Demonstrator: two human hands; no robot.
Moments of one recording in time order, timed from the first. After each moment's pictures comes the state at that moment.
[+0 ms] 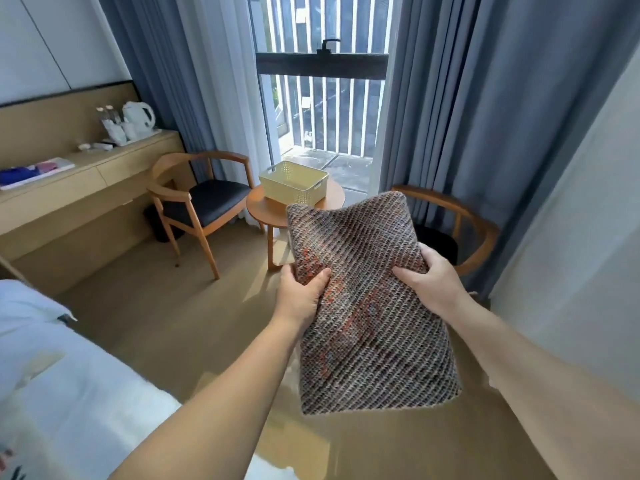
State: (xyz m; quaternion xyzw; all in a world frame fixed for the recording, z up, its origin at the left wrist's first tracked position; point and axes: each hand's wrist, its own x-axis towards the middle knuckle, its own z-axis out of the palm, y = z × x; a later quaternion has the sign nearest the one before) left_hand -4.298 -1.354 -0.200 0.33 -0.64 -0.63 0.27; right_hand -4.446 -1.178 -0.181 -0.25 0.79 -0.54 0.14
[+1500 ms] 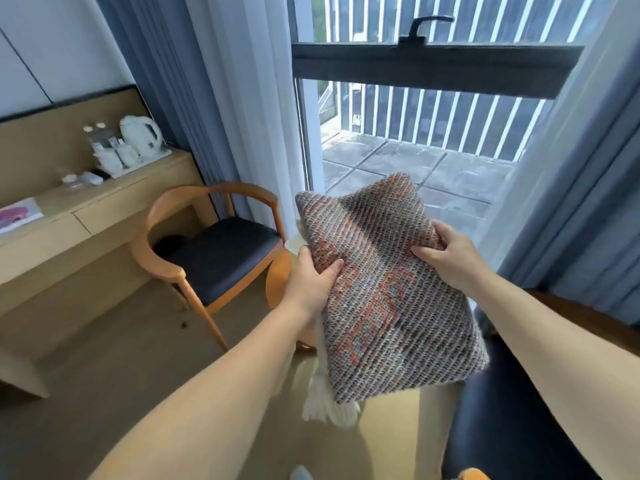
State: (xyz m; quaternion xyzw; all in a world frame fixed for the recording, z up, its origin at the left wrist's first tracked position) left_hand -4.793 -1.878 -0.203 0.34 -0.76 -0.49 0.26; right_hand -4.991 -1.722 -0.188 -0.34 0.80 -0.47 0.17
